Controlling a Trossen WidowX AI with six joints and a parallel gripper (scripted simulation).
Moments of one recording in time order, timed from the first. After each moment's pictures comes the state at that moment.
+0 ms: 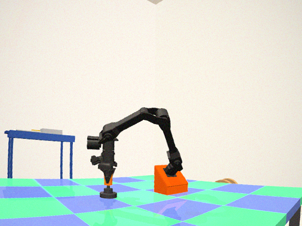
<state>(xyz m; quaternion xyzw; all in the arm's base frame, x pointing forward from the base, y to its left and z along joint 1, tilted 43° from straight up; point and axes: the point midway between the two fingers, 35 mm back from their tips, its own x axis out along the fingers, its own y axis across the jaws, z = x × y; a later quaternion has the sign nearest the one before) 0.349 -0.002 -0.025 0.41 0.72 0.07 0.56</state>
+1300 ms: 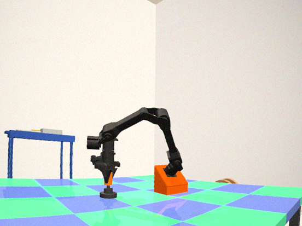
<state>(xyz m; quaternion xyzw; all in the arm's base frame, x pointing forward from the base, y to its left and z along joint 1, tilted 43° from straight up) 0.349 -0.002 -0.024 0.47 0.72 0.00 0.51</state>
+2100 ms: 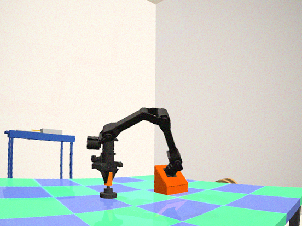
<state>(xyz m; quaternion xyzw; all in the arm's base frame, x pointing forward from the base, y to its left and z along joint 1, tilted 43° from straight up) 0.349 -0.002 -0.025 0.52 0.71 -0.08 0.46</state>
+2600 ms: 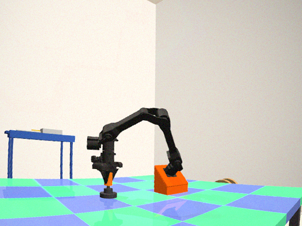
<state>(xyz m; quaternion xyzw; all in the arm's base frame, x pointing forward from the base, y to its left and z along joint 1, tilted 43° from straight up) 0.349 -0.001 -0.025 0.51 0.72 -0.07 0.47</state>
